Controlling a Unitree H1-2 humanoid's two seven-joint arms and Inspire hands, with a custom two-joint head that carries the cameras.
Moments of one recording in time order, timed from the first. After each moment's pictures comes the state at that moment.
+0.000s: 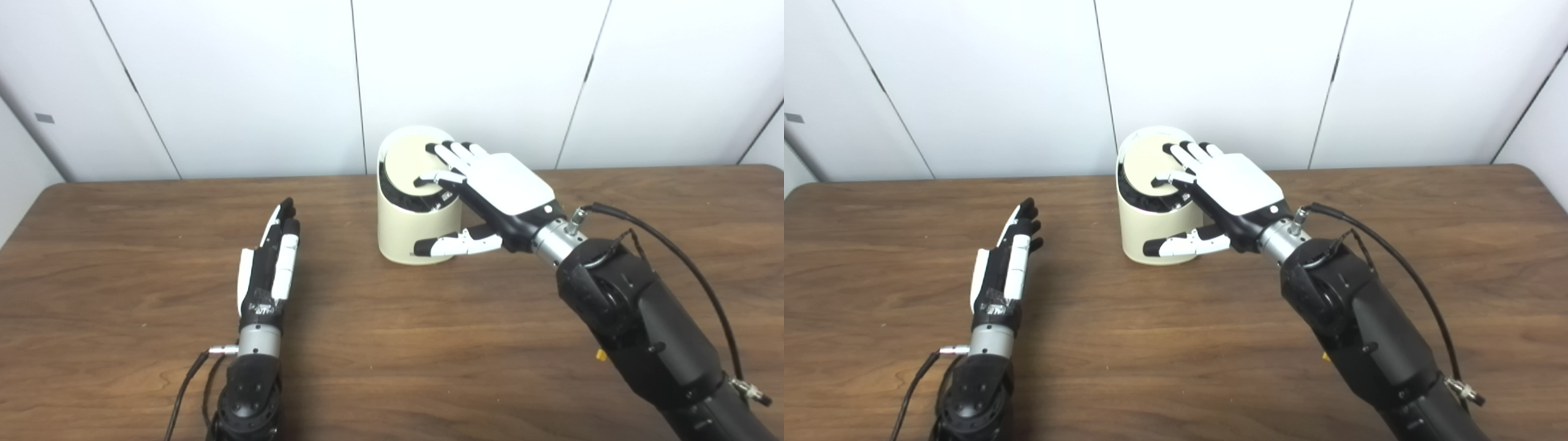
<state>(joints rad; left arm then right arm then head) -0.16 -0.02 0.02 0.00 0.14 0.03 0.12 -0.52 -0.37 0.38 -0.19 -0.91 0.08 0.35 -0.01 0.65</state>
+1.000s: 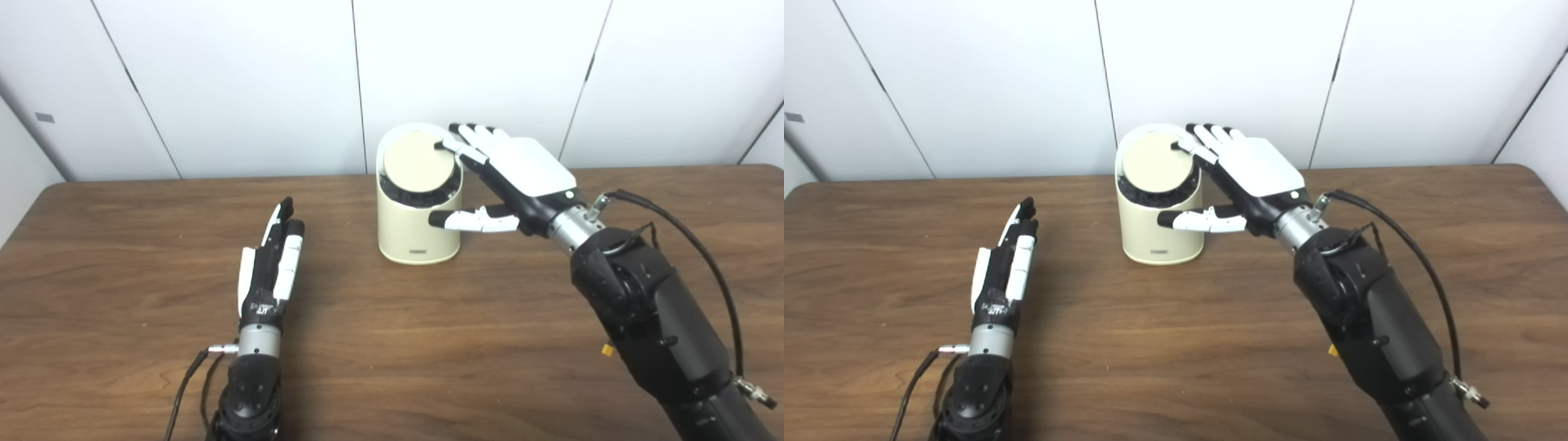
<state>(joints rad) -0.16 -0.01 0.01 0.00 0.19 0.03 0.12 -0.51 -0.34 0.25 -0.25 -0.89 0.16 0.37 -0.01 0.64</state>
